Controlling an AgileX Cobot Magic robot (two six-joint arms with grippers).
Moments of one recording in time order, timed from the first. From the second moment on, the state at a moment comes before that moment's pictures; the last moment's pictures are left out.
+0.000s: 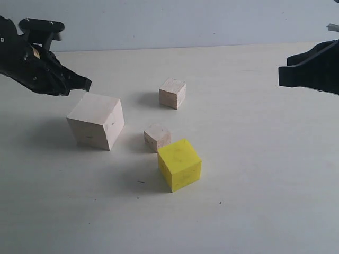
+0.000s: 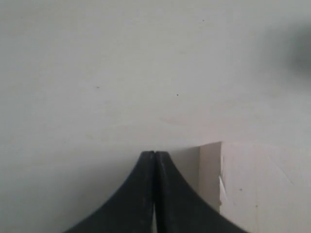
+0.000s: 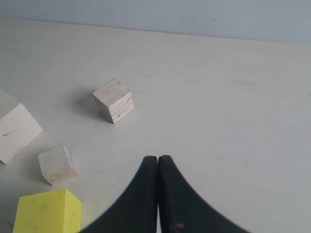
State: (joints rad) left arm -0.29 1.84 -1.11 0.10 0.39 -0.10; right arm 0.37 1.01 -0.62 0.03 0.26 0.08
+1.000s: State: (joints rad) left arm -0.49 1.89 -1.09 0.00 0.50 -0.10; right arm 0.37 1.01 -0.62 0.06 0.26 0.08
